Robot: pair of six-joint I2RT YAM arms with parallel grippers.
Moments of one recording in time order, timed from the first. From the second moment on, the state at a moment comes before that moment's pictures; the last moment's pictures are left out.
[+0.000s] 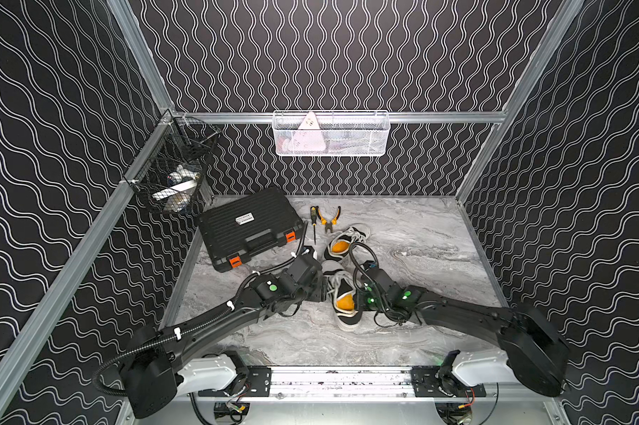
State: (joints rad) left arm -0.77 1.22 0.93 -0.57 -0.16 -0.63; right arm 0.86 1.34 0.69 -0.27 0.08 0.77
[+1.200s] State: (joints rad) left arm -0.53 2.12 1.68 -0.59 -0.14 -0.31; right arm 0.46 1.26 0.70 -0.51 0.09 0.74
